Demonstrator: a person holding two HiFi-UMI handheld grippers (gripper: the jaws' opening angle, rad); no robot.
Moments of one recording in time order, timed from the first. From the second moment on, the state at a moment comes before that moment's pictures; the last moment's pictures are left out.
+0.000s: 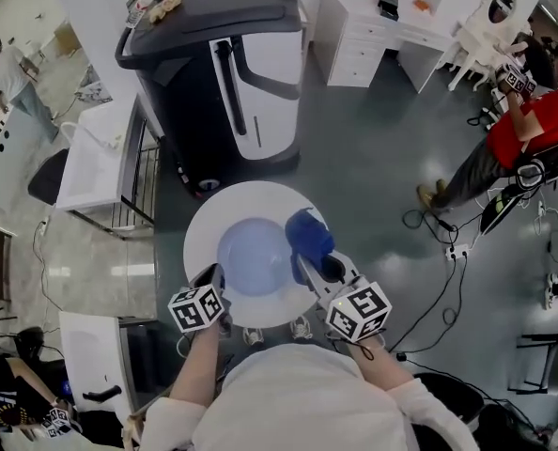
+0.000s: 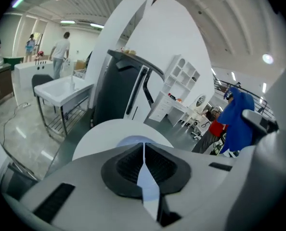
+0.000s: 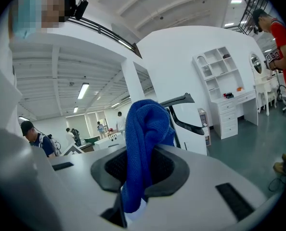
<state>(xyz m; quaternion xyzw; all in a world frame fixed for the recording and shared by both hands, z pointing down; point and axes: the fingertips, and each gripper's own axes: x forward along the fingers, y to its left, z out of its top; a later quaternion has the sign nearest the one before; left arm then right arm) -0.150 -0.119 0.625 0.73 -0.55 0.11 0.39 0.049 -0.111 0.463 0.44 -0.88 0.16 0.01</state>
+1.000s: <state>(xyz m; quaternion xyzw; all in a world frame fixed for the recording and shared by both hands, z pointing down) -0.129 -0.085 0.444 0.83 -0.53 0.03 0.19 0.035 -0.107 0.454 0.41 -0.90 0.16 0.01</state>
